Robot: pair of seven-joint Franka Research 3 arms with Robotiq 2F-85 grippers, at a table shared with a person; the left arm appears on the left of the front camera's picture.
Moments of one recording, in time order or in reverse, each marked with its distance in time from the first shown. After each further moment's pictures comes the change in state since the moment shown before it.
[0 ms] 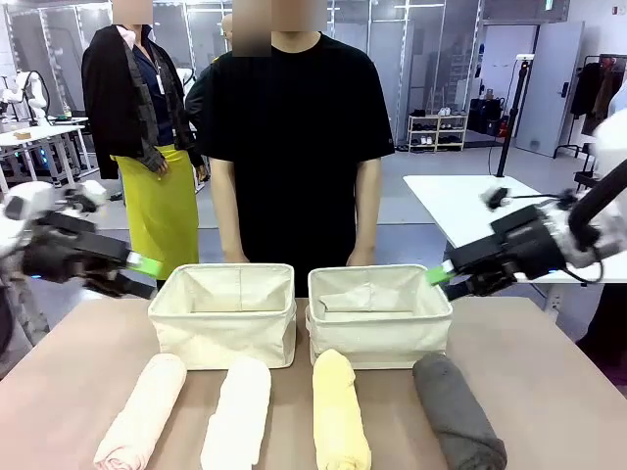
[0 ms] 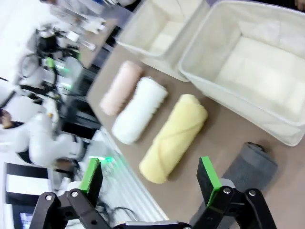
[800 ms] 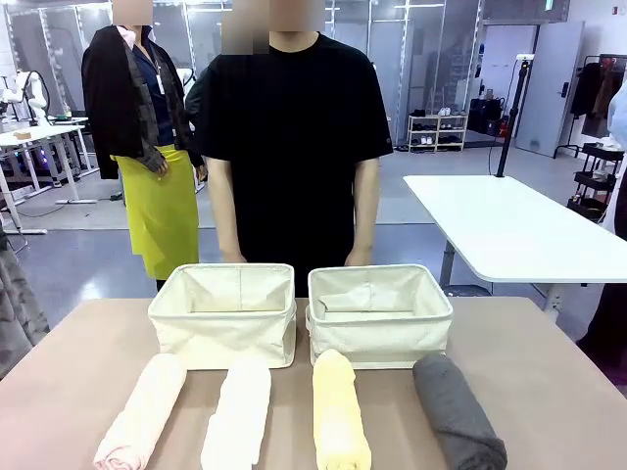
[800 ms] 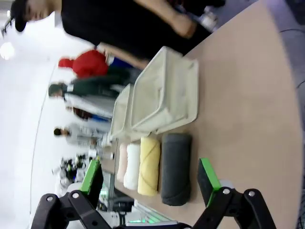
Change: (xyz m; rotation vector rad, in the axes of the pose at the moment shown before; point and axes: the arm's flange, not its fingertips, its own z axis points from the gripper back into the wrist) left arm -0.136 0.020 0.237 0.136 -0.491 0.048; right arm -0.152 -0.125 0.261 -0.032 -0.561 -0.500
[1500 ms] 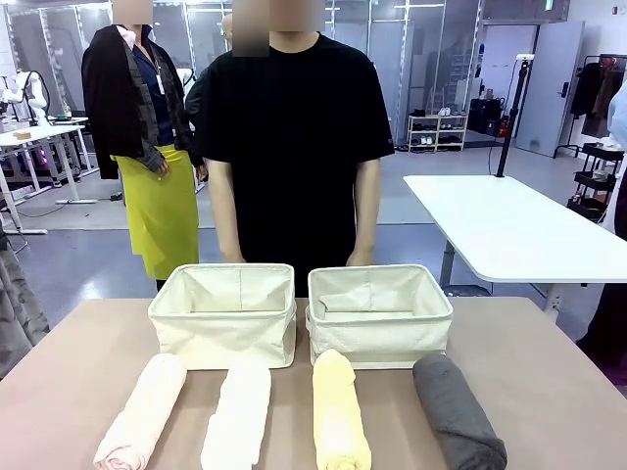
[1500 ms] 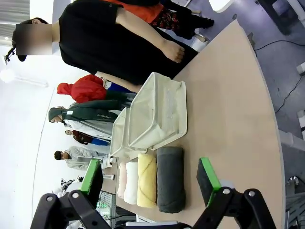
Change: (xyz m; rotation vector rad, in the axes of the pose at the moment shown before) left arm -0.008 0.009 0.024 0.064 -0.059 0.038; right arm 0.000 -0.009 0.038 -0.016 -0.116 -0.031
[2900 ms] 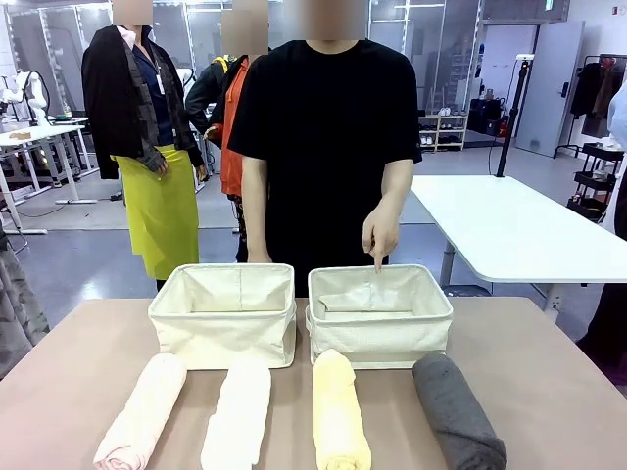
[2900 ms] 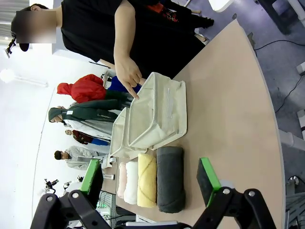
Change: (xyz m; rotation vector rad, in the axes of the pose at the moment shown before) left arm 0.000 0.000 0.000 0.000 0.000 0.000; right arm 0.000 0.000 0.000 0.000 0.001 0.000
